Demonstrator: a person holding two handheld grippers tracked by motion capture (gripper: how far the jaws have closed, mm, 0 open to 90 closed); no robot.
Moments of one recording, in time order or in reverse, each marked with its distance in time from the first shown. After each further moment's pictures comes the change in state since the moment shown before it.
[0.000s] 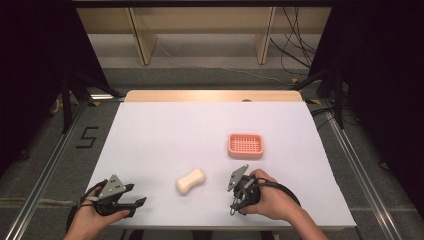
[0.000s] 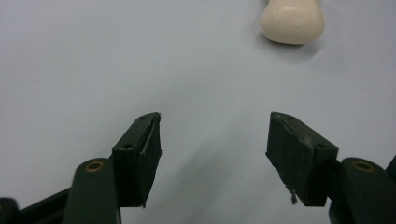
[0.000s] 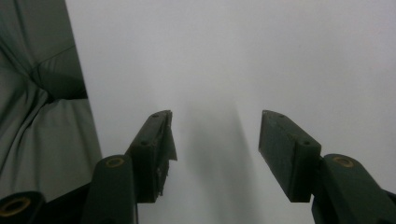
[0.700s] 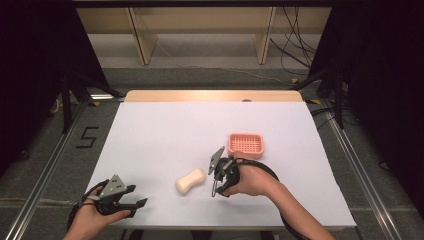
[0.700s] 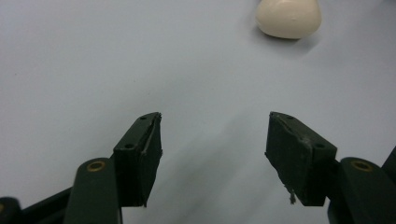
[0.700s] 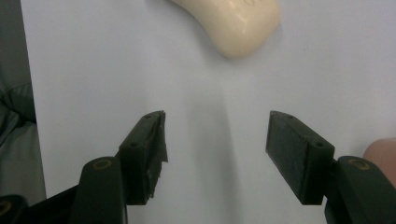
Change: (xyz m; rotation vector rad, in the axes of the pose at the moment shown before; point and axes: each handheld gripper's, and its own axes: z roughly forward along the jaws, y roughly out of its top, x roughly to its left) left arm 0.001 -0.003 0.004 0.020 -0.039 -0.041; right arm -0.027 0.061 0.006 0.036 -0.030 -0.114
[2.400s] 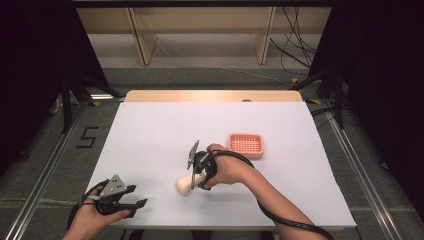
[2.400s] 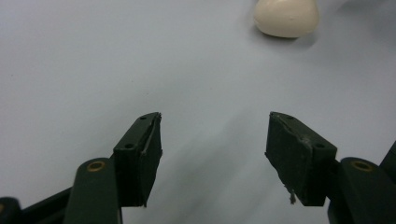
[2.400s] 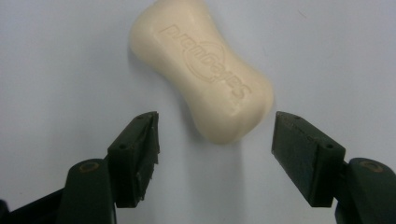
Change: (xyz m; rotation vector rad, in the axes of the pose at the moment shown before) left arm 0.002 0.001 -0.001 0.018 -0.013 0.030; right arm -0.015 0.053 0.027 0.038 0.034 -0.085
